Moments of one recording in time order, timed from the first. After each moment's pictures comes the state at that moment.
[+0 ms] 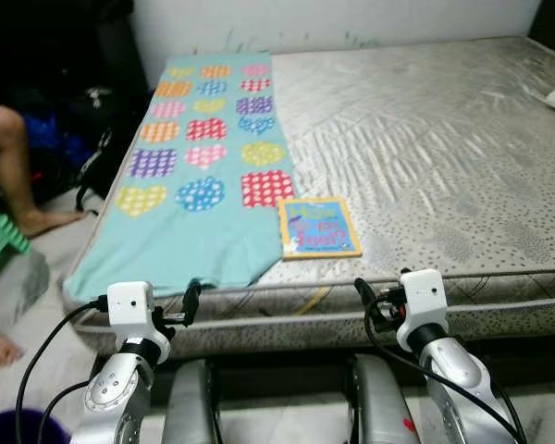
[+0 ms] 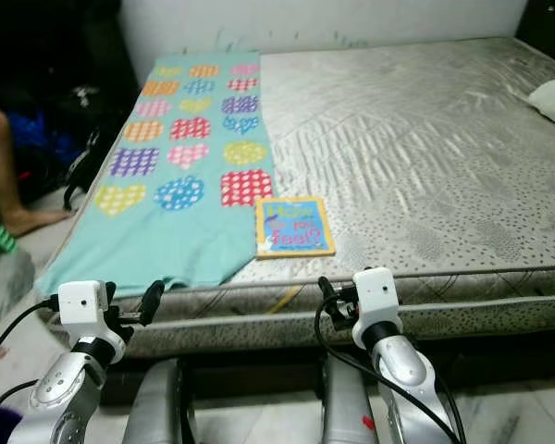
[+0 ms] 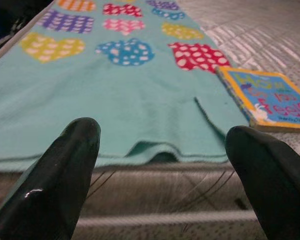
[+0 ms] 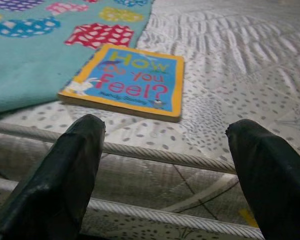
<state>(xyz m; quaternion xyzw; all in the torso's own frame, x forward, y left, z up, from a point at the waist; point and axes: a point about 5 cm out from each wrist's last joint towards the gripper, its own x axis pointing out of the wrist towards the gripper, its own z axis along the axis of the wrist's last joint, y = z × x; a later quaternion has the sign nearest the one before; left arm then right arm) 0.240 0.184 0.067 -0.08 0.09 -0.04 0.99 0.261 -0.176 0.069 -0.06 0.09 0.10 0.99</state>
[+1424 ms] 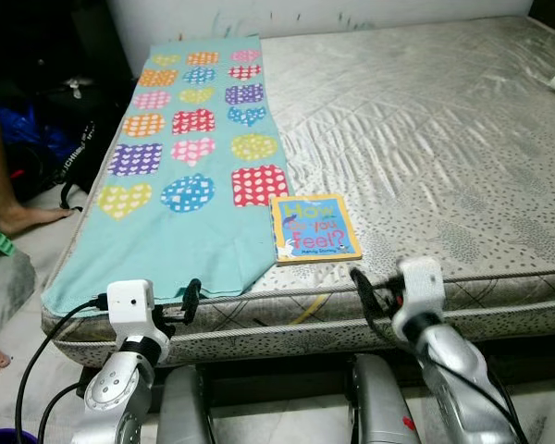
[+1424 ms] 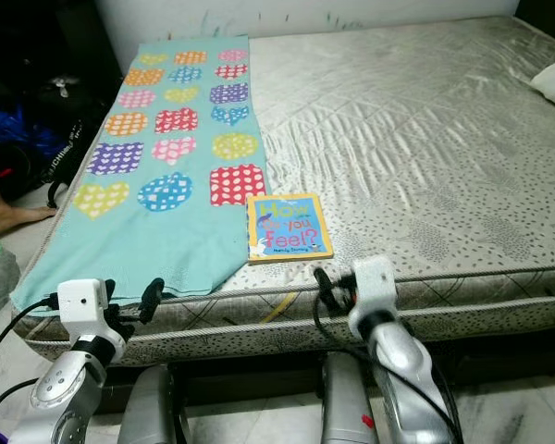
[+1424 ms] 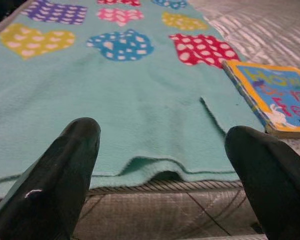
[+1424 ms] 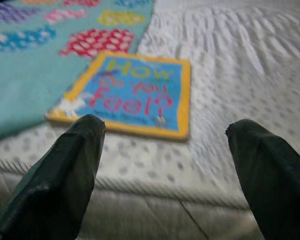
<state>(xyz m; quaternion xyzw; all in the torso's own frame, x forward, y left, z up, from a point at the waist) 0.240 0.184 0.071 -0.08 0.08 -0.02 0.99 0.279 -0.164 0.085 -0.02 0.07 0.12 0.99</state>
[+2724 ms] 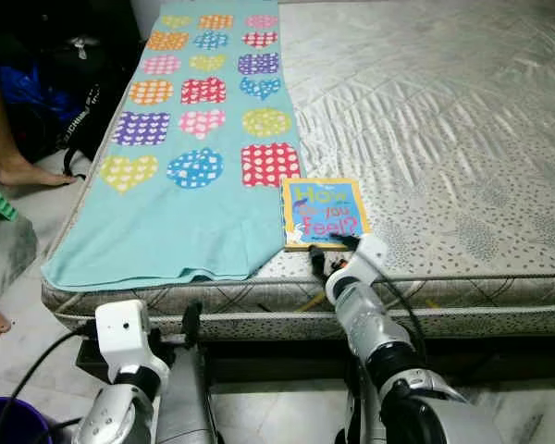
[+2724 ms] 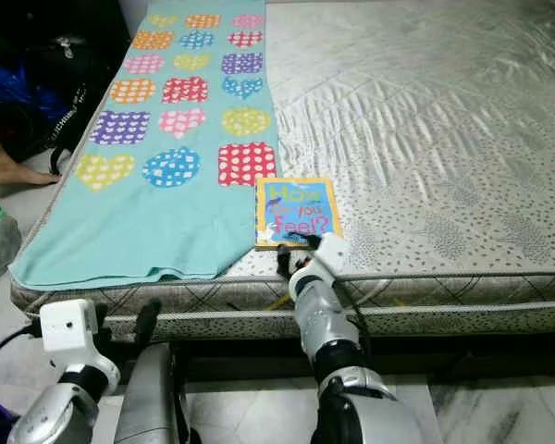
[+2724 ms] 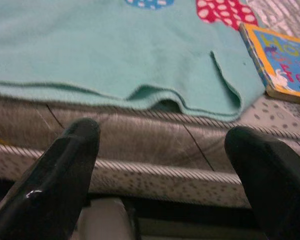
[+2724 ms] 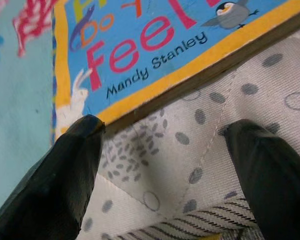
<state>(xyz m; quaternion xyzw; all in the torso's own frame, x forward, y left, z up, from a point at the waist) 0.191 0.165 0.092 -0.11 0.13 0.00 0.98 0.341 -0.090 0.053 0.31 0.21 -0.02 0.93</state>
